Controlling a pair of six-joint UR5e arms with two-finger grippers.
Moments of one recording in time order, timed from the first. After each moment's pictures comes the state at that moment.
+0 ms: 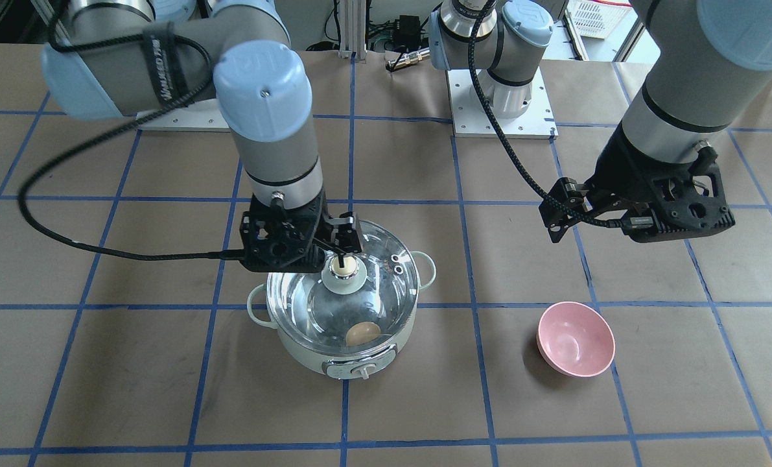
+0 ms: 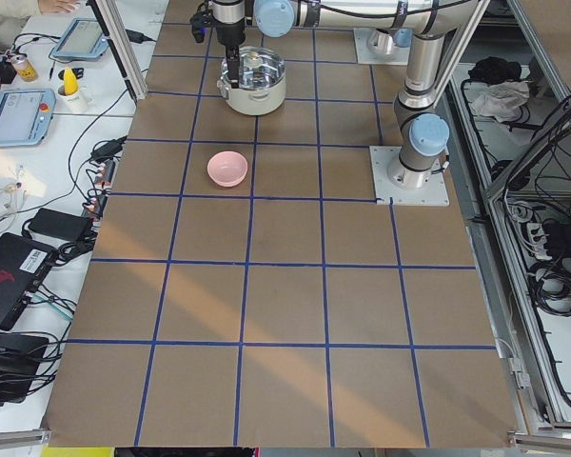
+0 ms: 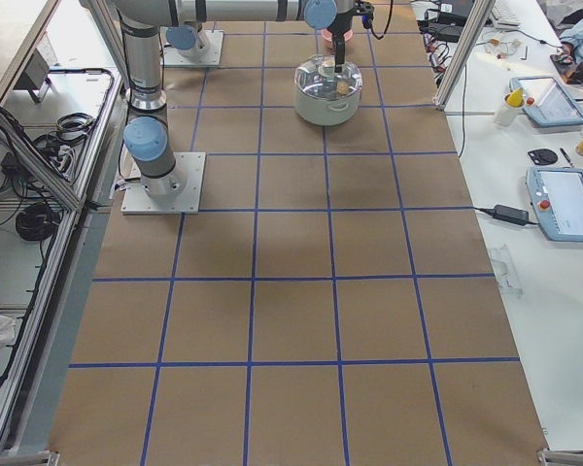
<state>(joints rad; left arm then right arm) -1.50 -1.76 -1.34 -1.58 1.62 -0.04 1.79 -1.32 1.44 -1.77 -1.60 0.23</state>
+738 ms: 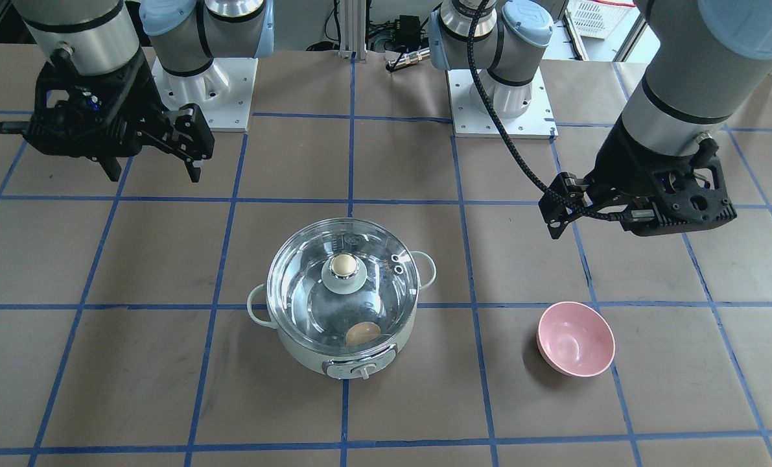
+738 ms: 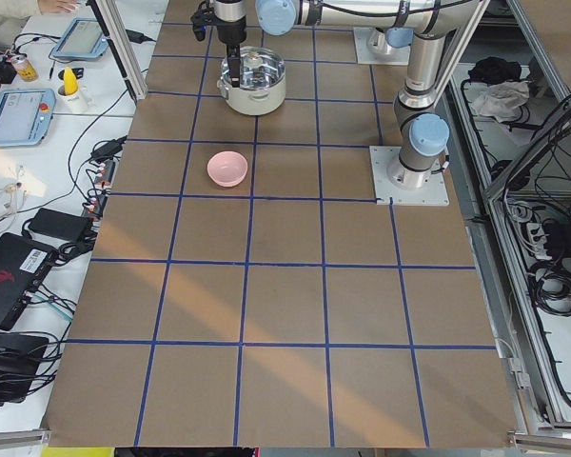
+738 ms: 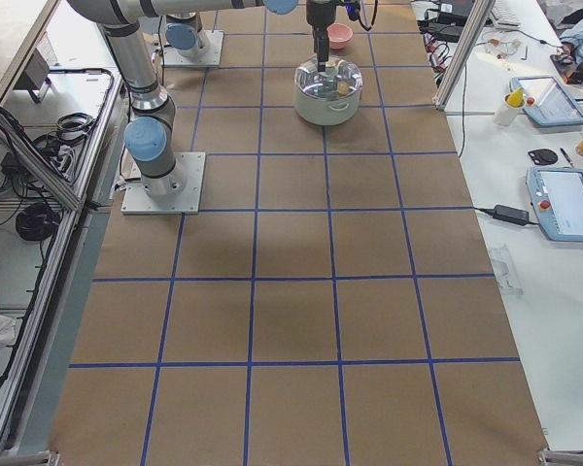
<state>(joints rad) -1.50 -1.75 -1.34 -1.59 1.63 -0.04 1.63 -1.55 1.49 -1.56 -1.61 0.00</state>
